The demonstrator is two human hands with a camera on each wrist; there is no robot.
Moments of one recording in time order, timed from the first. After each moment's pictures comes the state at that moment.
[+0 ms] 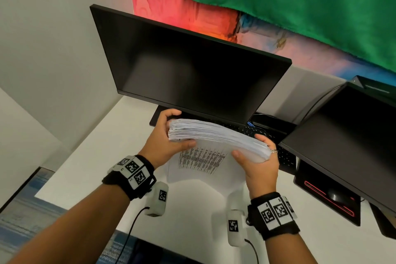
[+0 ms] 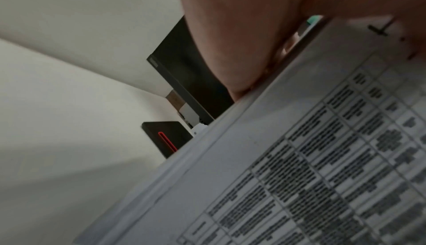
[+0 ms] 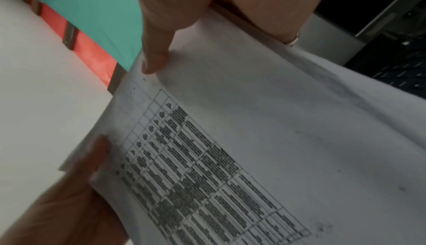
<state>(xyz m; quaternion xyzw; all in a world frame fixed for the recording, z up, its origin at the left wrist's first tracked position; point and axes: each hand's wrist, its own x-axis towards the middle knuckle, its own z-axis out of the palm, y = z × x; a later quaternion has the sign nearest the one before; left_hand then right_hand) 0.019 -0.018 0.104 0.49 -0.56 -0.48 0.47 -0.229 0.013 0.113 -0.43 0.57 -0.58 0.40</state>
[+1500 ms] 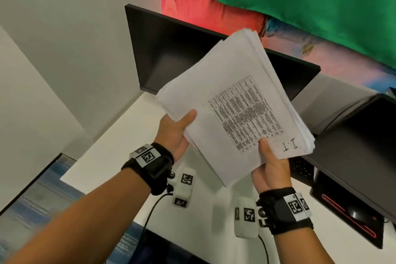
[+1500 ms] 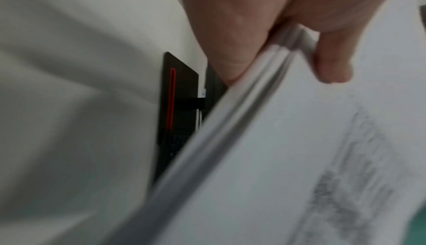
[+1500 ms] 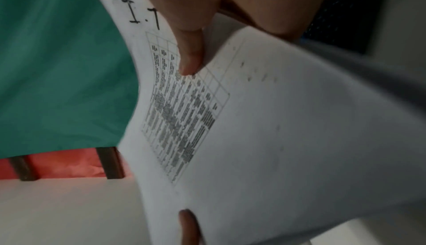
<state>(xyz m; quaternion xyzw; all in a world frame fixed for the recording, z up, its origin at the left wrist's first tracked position) 0.020 -0.029 0.117 0.32 -0.21 -0.65 0.66 -0.214 -0.007 0.114 -0.22 0.41 -0.63 0.63</state>
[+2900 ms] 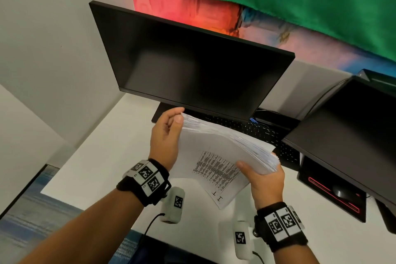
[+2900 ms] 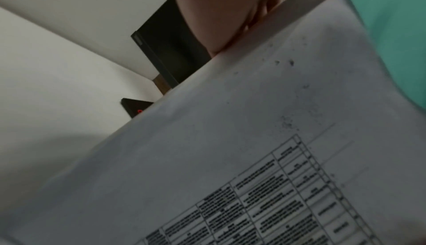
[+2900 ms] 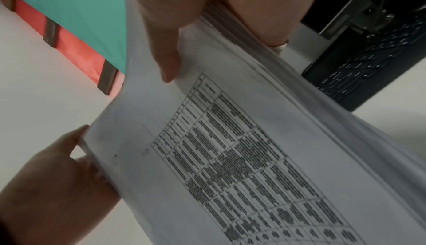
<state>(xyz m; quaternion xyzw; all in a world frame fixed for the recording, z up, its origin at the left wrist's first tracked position) -0.010 -0.007 0.112 0.52 -0.46 -0.38 0.61 -0.246 0.036 0.090 -0.42 0.55 -0.57 0.43</state>
